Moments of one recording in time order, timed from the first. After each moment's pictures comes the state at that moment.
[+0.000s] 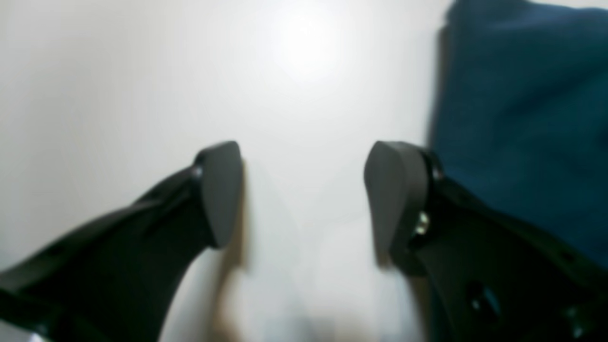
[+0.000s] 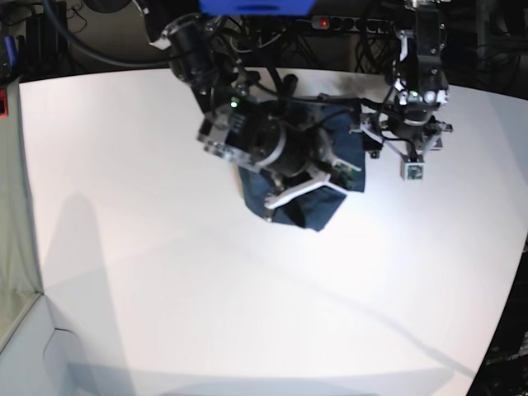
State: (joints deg) left arm 15.2 -6.6 -5.9 95.5 -4.8 -1.4 39.3; right arm -0.6 -8.2 -30.5 108.2 -8.7 40.1 -53.9
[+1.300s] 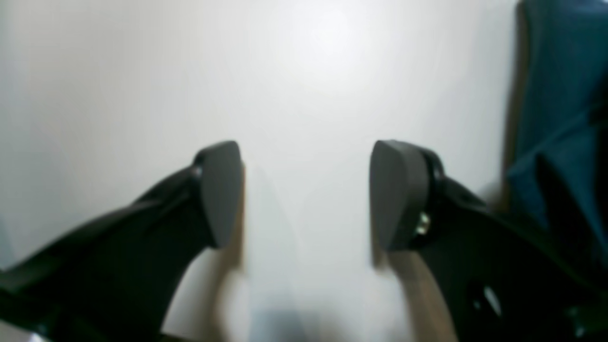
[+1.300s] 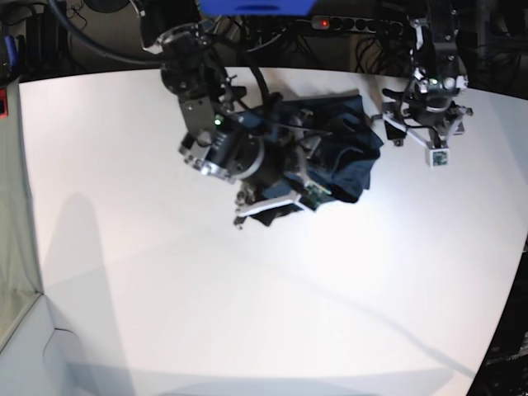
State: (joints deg) left arm 18.9 -7.0 -12.9 98.0 -5.4 -2.3 39.8; right arm 0.3 -8.4 -20.7 104.9 -8.8 40.1 -54.4
